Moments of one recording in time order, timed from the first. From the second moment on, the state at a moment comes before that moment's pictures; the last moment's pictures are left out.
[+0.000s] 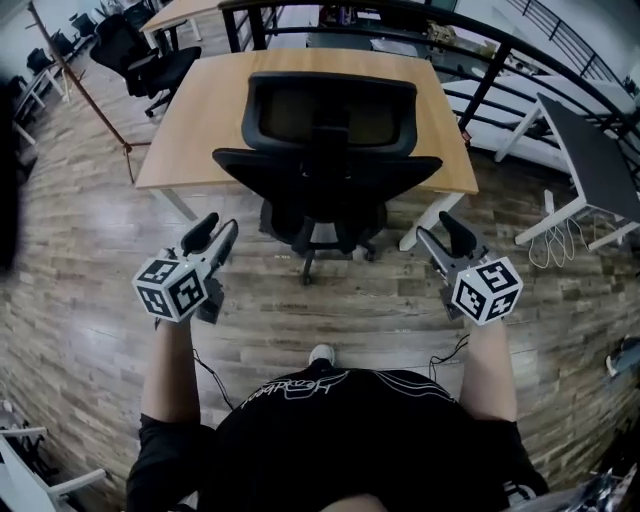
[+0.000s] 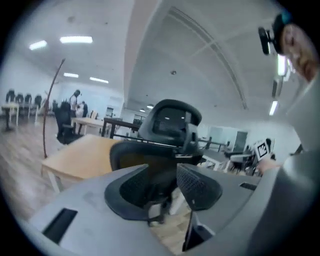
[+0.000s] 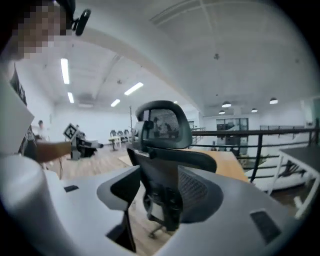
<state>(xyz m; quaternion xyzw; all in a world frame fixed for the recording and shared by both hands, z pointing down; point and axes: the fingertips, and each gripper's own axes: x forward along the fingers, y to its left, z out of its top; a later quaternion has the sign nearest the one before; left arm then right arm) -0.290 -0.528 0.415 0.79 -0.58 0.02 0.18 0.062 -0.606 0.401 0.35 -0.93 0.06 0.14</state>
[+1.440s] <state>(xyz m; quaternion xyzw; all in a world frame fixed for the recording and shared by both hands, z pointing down) 0.049 -0.216 0.314 0.91 -0.38 -0.09 0.16 0.111 -0.225 0.326 0.12 -0.97 0.19 -0.01</state>
